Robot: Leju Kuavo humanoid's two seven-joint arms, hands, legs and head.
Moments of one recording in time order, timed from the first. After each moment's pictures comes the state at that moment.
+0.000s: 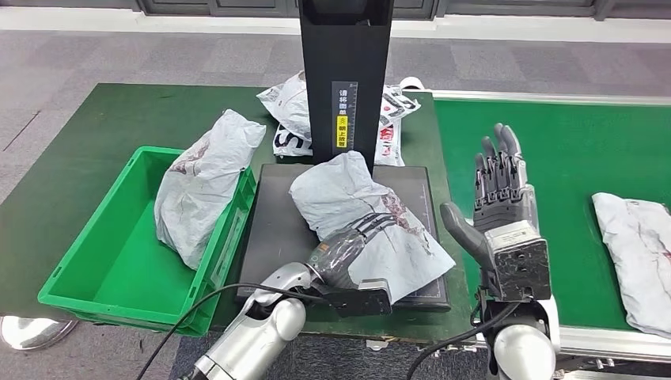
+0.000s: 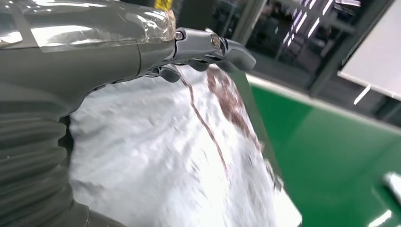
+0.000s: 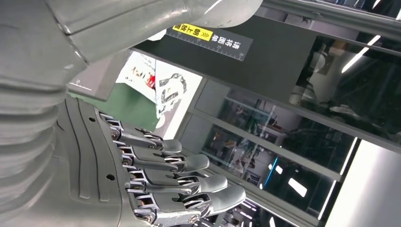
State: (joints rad) left arm -0.40 -0.28 -0.51 -1.00 -0.87 -0.08 -0.26; right arm -0.07 0.20 0.11 -1.87 0.39 -0.07 -0.23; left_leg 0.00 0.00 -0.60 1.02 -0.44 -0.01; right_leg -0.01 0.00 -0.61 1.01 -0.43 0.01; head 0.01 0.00
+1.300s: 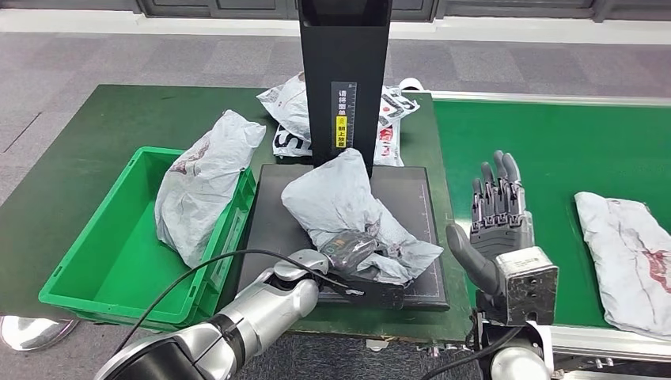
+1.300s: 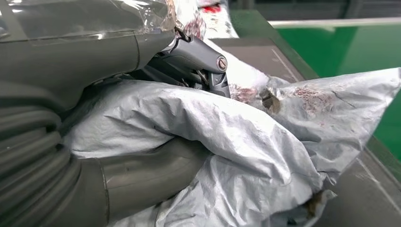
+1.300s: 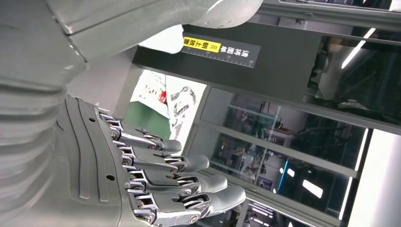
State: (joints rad) left arm -0.70 -0.31 -0.67 -0.44 -0.88 -0.03 -0.17; right arm 0.05 0.22 0.11 -1.88 0.31 -0.10 -0.28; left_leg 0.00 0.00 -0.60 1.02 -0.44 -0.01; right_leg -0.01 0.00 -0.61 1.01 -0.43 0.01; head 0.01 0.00
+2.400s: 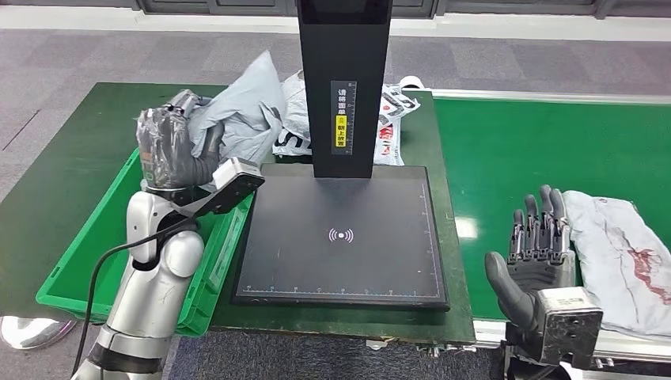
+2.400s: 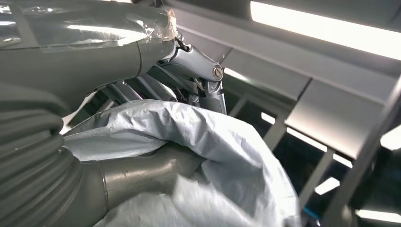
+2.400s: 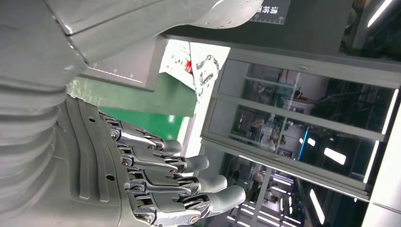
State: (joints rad) left arm -0.46 -0.05 -0.21 -1.56 -1.03 0.34 -0.07; right arm 0.20 0.21 0.03 -1.97 0.30 -0.17 -0.32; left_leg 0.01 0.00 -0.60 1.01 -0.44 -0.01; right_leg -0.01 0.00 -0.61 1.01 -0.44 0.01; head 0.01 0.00
